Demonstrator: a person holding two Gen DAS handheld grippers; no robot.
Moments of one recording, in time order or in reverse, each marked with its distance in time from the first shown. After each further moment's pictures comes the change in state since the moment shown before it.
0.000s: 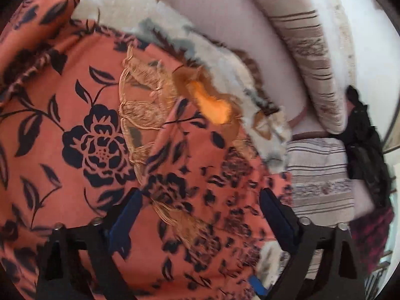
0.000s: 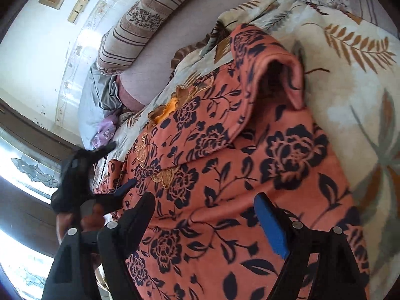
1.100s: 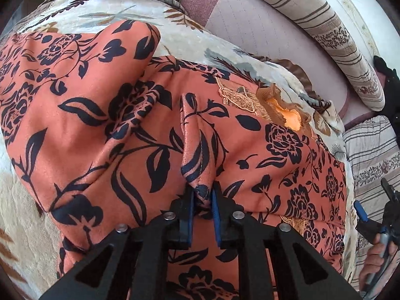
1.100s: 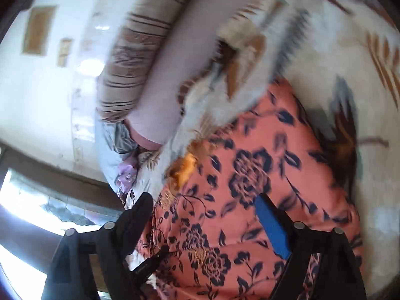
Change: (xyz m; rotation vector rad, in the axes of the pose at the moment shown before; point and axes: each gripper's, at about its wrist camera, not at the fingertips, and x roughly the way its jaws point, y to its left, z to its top) left arm -0.032 0.059 0.006 0.215 -0.160 0.319; right arm 0.040 -0.006 0.117 0.119 -0.064 0.149
